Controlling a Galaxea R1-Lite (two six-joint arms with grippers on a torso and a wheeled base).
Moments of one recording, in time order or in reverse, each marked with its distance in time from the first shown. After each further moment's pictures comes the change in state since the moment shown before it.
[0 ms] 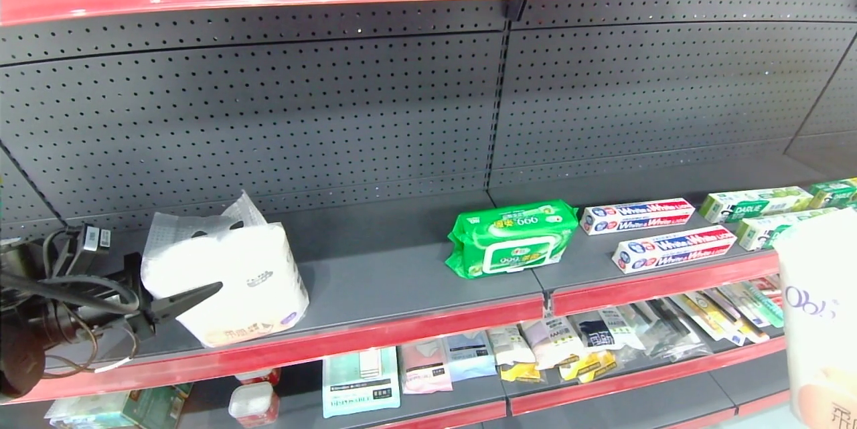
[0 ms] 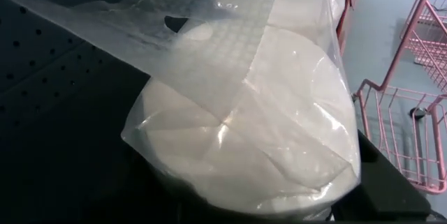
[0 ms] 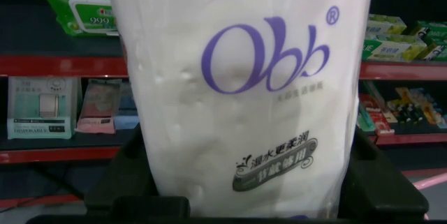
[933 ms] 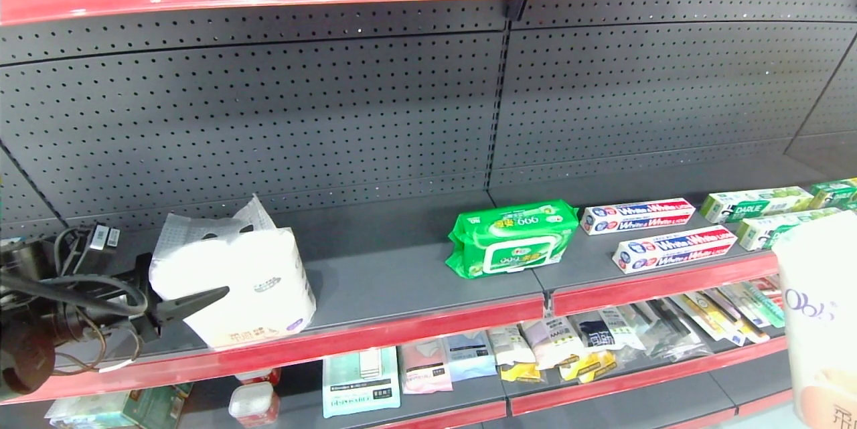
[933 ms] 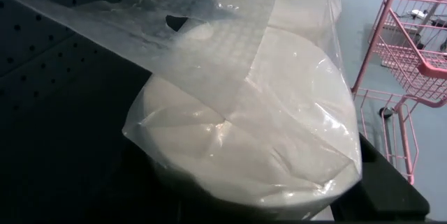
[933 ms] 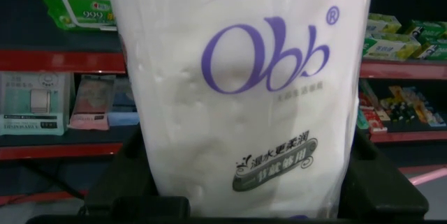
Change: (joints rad) left arm -0.042 0.009 -0.016 0.007 -0.063 -0.038; right arm 0.000 0.004 0.003 0.004 -0.015 -0.020
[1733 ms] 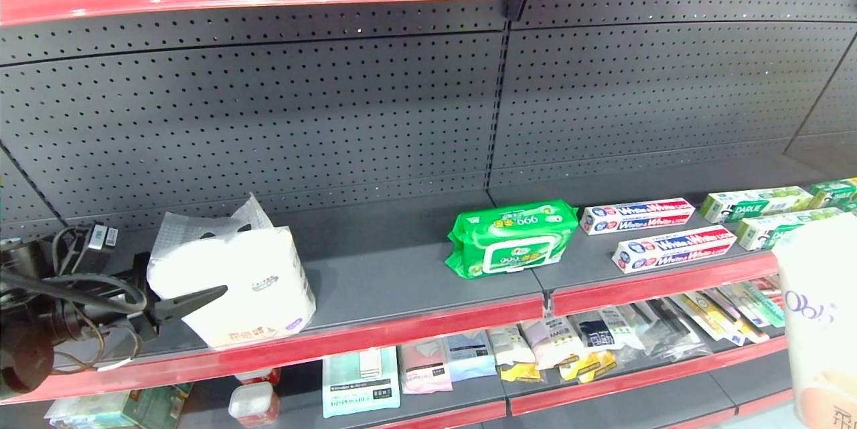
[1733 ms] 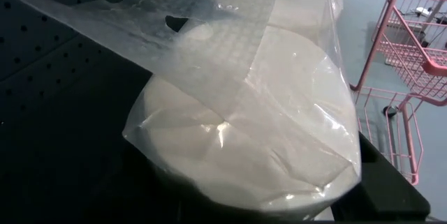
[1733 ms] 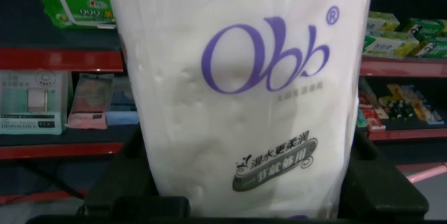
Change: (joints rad) left arm 0.016 0.001 -0.008 -0.006 0.005 0.009; right arm 0.000 -0.002 0.006 -0.001 -0.006 -0.001
